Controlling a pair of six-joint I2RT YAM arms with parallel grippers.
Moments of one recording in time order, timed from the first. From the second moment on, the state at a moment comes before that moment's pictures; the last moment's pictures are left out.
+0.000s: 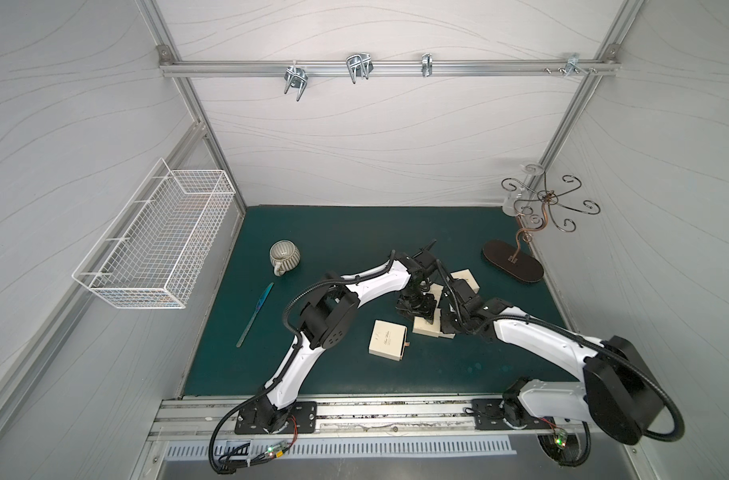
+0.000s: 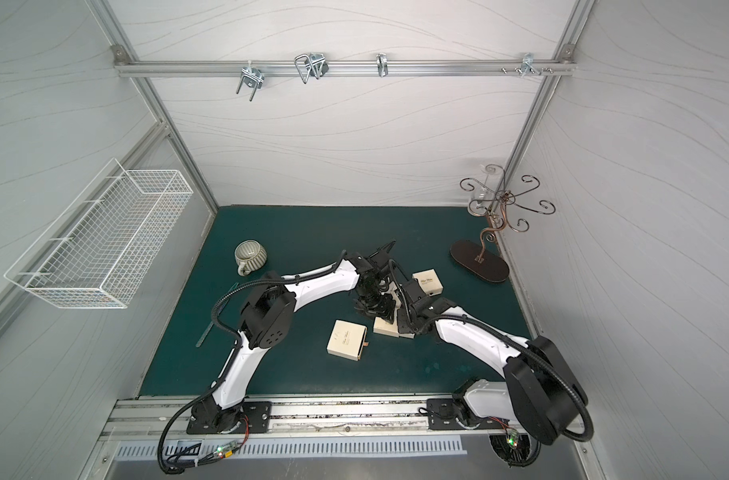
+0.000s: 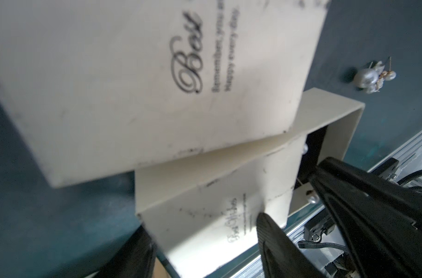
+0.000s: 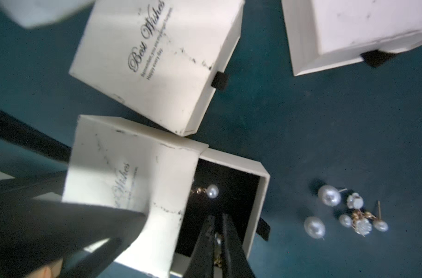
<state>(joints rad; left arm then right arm) -0.85 2.26 1.83 -1.00 0.38 -0.51 0.66 1.23 0.64 -0.53 0.13 0.51</state>
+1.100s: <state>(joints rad) -0.85 2.26 1.83 -1.00 0.38 -0.51 0.49 1.08 0.53 -0.47 0.03 0.57</state>
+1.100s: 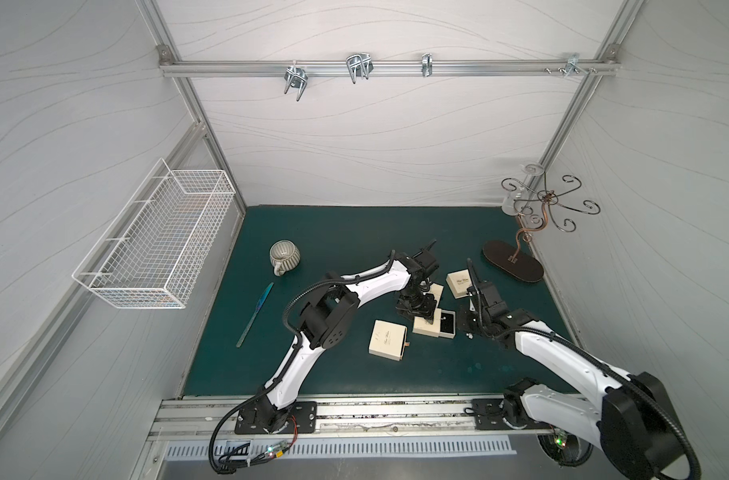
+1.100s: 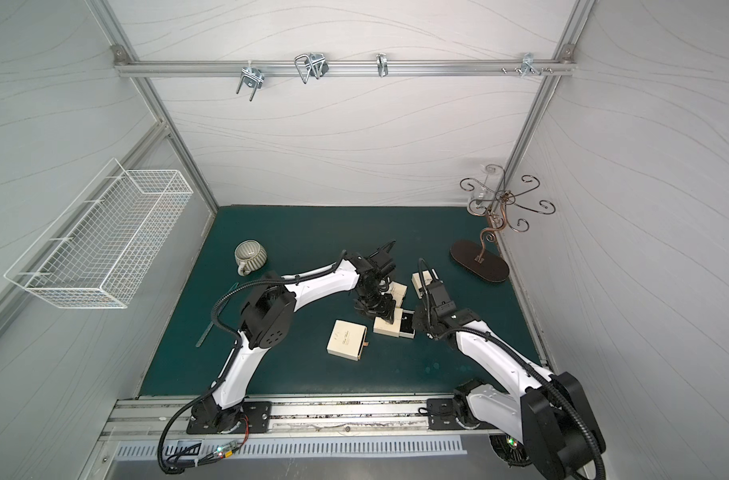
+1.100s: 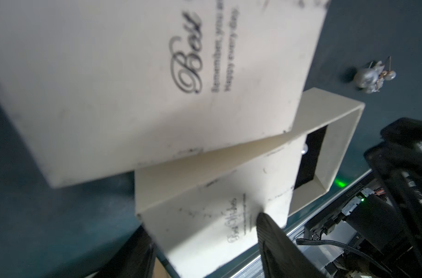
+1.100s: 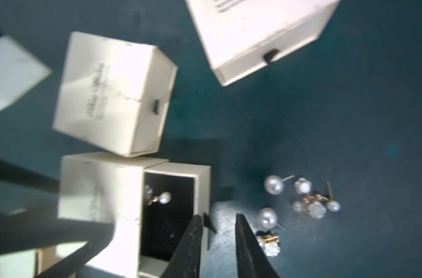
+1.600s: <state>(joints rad) -0.85 2.26 1.83 -1.00 0.38 -0.51 0.53 1.20 0.54 -0.36 -0.05 0.55</state>
